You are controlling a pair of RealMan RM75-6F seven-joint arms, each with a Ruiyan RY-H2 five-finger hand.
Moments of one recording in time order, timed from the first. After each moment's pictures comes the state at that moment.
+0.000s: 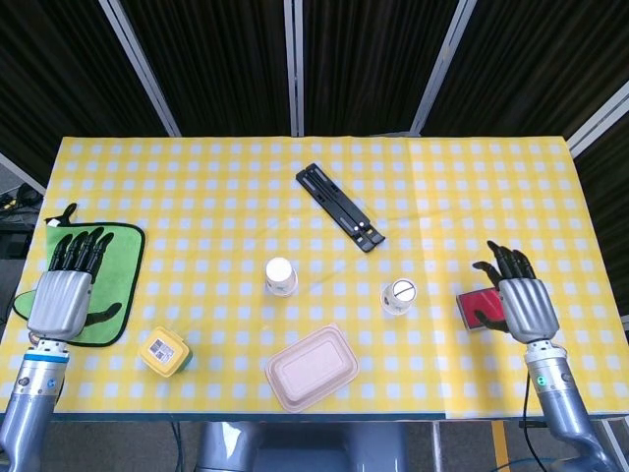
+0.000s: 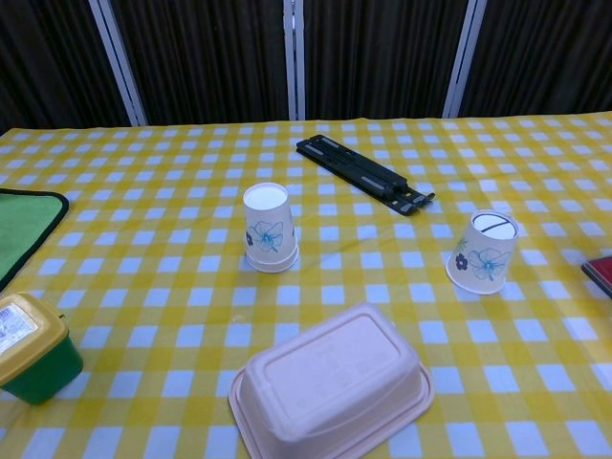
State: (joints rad) left arm -0.47 -1.20 0.12 -1.76 1.22 1.60 0.28; right arm 0.32 -1.24 0.16 -1.60 -1.35 1.21 -0.14
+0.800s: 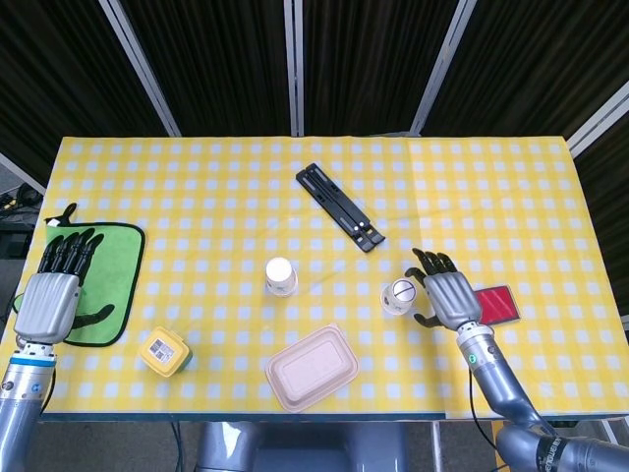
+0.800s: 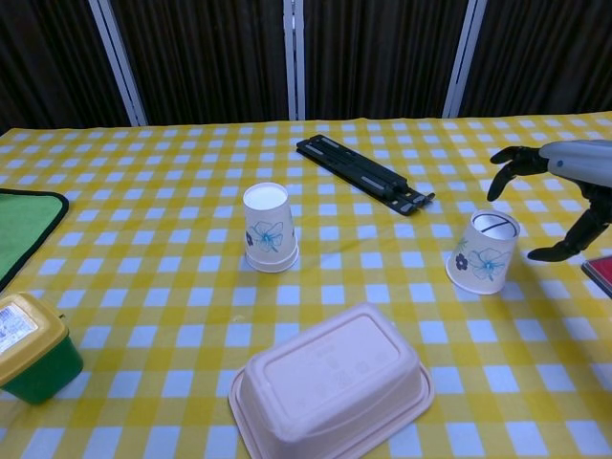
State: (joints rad) left arm -0.37 -1.17 0.03 -1.72 1.32 1.52 0.18; right arm 0.53 -1.33 0.19 -1.72 -1.05 0.99 -0.43
